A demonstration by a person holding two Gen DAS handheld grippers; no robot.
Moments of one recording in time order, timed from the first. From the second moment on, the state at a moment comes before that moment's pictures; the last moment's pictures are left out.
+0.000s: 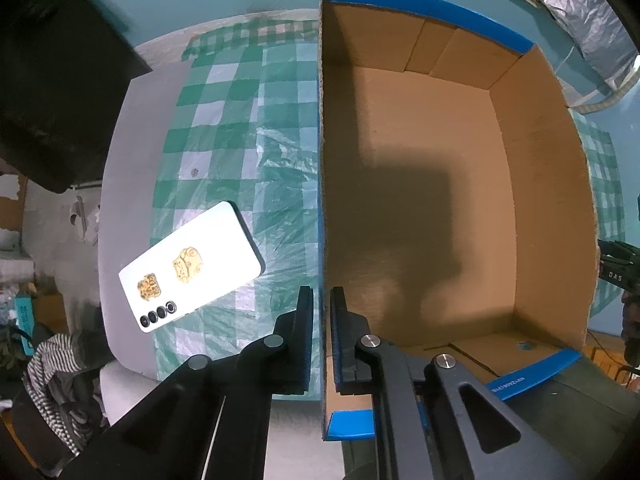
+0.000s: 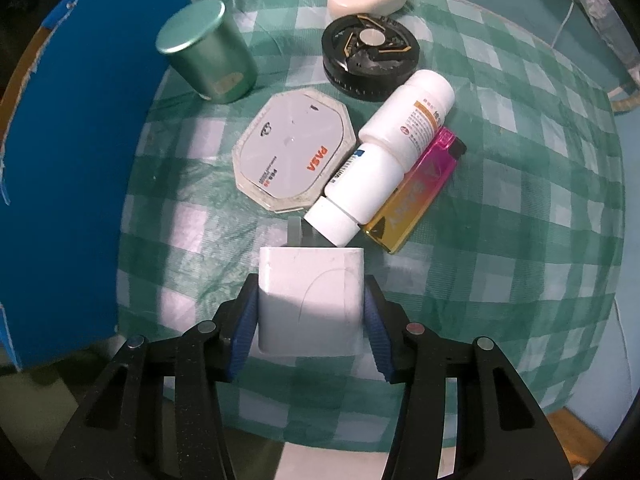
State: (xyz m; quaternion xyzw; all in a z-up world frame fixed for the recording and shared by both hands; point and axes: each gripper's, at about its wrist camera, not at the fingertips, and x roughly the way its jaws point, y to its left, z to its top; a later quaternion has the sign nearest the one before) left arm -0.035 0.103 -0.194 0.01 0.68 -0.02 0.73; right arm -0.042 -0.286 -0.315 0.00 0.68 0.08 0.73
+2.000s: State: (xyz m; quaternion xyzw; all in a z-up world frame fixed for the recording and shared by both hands) left arm -0.040 0.098 -0.183 0.03 0.67 -0.02 0.74; right arm 0.078 -0.176 -0.152 -0.04 0.58 0.18 0.80
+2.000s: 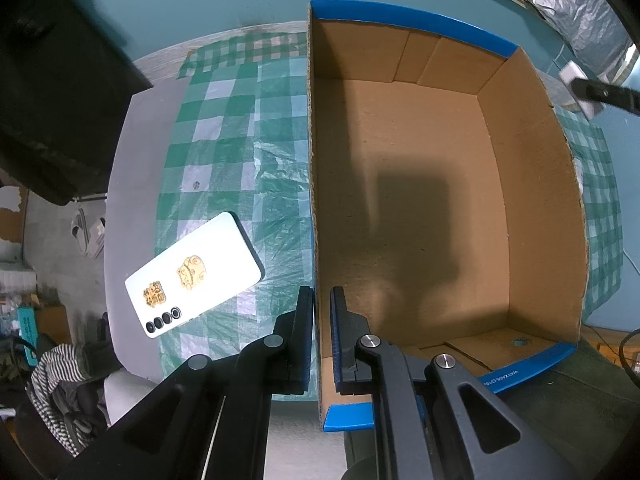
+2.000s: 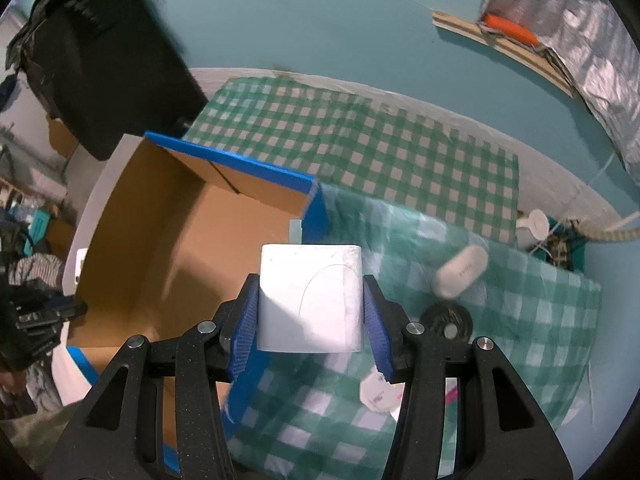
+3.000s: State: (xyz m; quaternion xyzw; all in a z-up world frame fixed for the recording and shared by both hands) left arm -0.043 0.099 -0.179 0.02 0.66 -0.02 0.75; right arm 0.112 -0.102 -0.182 -0.11 0.59 0.21 0.77
